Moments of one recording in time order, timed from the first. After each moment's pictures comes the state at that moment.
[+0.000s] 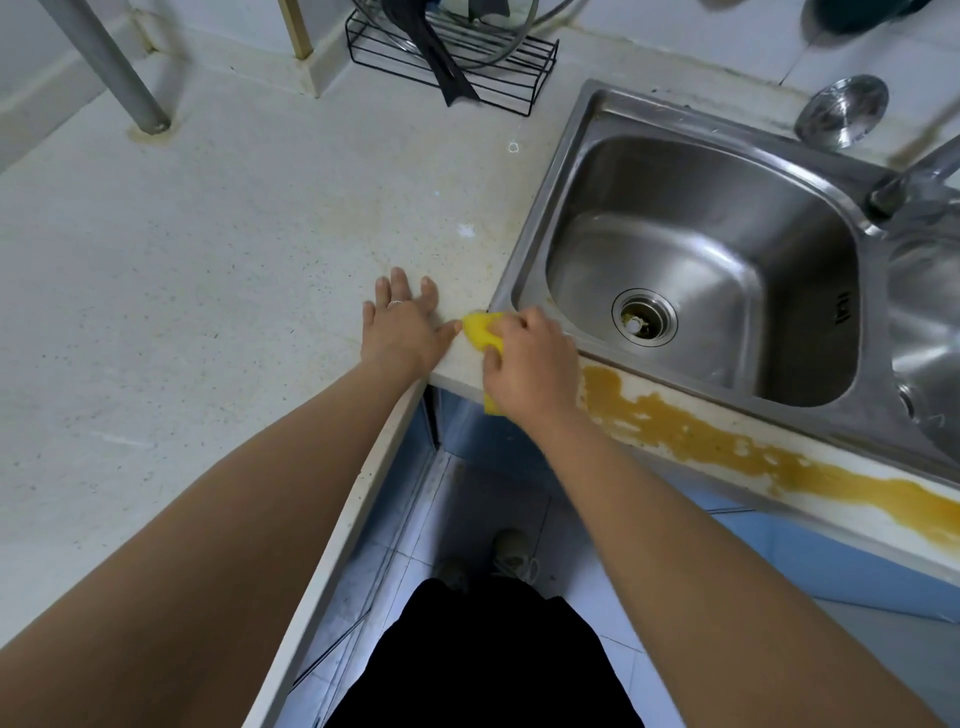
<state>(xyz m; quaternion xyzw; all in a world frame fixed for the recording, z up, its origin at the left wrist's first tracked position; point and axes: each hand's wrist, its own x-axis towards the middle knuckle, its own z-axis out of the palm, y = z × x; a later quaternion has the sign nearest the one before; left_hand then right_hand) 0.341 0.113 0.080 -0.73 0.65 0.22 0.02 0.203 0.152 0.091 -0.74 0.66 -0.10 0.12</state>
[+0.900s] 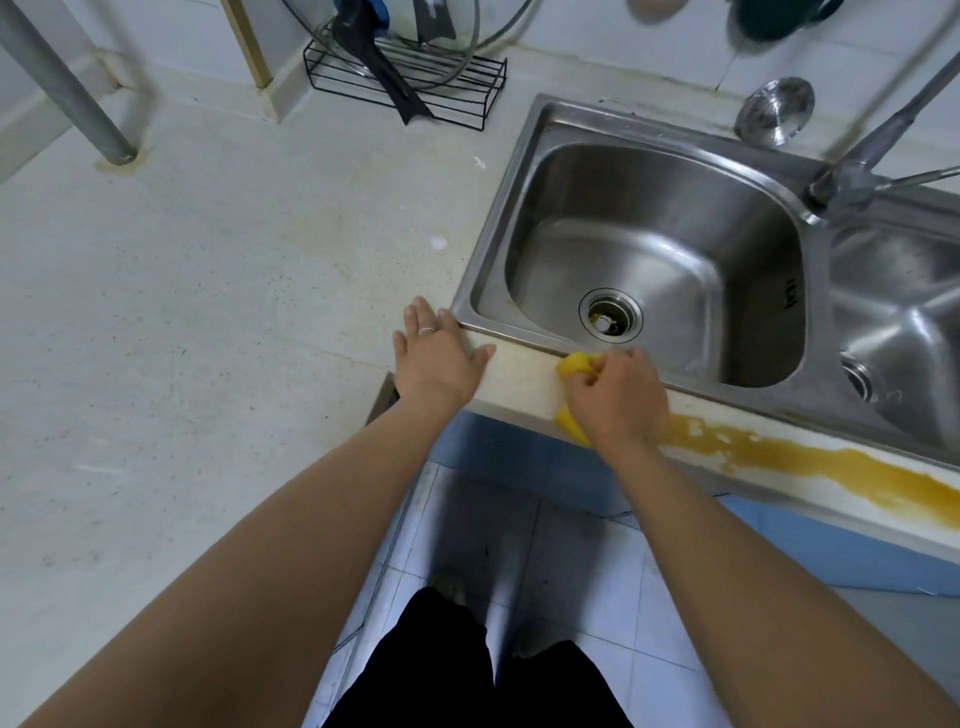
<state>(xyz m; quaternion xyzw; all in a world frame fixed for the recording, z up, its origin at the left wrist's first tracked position) 0.271 0.143 0.085 -0.72 0.66 0.20 0.02 0.108 0.185 0.093 -0.57 0.80 -0.15 0.11</state>
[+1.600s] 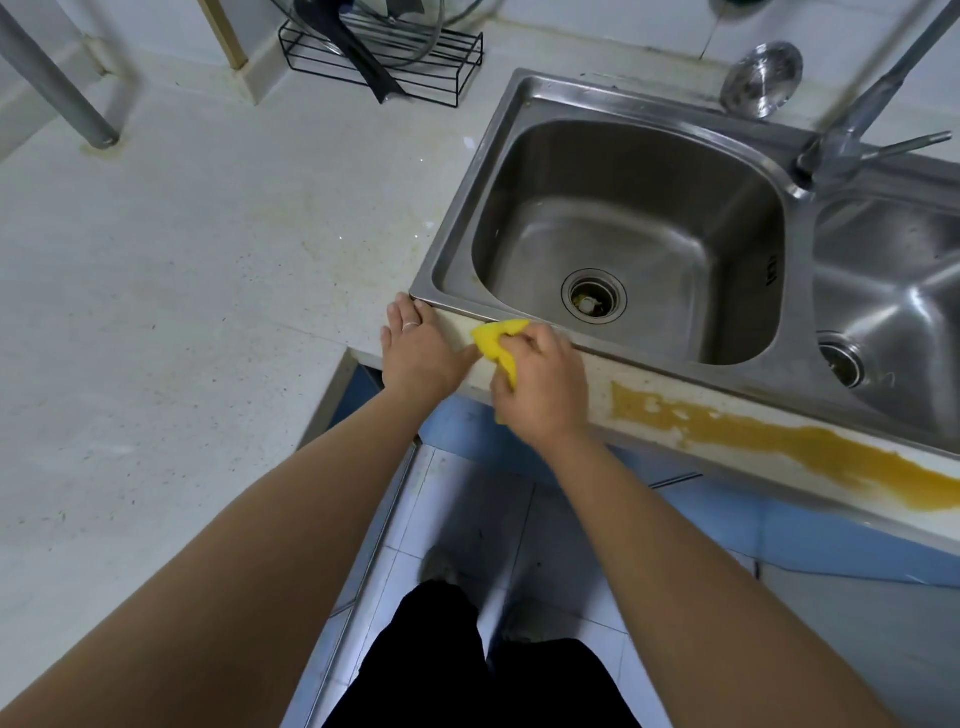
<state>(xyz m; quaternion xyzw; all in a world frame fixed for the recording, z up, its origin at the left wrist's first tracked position) 0.234 0.161 0.085 -0.76 0.61 0.24 0.00 0.109 0.199 0.085 -0.73 0.65 -0.14 0.14</state>
